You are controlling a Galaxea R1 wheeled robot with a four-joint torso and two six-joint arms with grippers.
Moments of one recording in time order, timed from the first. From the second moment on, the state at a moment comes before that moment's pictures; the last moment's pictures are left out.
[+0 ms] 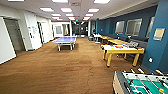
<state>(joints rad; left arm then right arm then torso) 1.57 2.94 -2.60 0.06 -0.13 0.03 -1.57 3.00 -2.58 -0.26 0.12 0.19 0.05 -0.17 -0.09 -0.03</state>
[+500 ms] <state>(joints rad) 1.58 2.94 -2.60 0.06 -0.13 0.03 -1.58 3.00 -2.59 -0.26 0.11 0.19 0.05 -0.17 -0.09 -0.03</state>
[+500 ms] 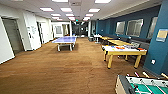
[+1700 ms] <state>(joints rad) 1.58 2.94 -2.60 0.06 -0.13 0.03 -1.58 3.00 -2.59 -0.26 0.11 0.19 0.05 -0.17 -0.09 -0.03</state>
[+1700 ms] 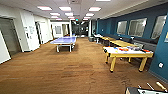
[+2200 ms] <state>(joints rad) 1.58 2.95 -2.60 0.06 -0.13 0.03 -1.58 3.00 -2.59 -0.26 0.11 0.19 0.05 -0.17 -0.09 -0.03</state>
